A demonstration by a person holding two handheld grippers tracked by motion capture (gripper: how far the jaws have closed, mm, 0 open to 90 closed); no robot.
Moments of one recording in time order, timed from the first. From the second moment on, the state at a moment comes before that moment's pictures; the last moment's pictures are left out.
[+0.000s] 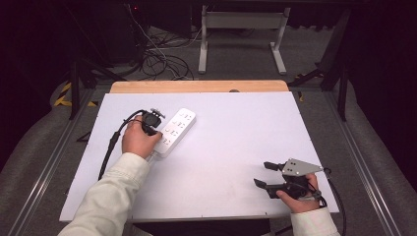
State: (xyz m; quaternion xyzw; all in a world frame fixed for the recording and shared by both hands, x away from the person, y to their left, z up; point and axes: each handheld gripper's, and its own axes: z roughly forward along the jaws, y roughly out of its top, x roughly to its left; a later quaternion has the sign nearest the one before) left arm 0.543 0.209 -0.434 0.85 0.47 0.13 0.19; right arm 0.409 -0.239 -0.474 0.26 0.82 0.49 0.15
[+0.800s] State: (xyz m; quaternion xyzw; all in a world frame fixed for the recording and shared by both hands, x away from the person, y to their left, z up) left arm 0.518 0.216 -0.389 0.84 0.44 0.14 0.28; right arm 0.410 -0.240 -0.475 0.26 0.82 0.49 0.15
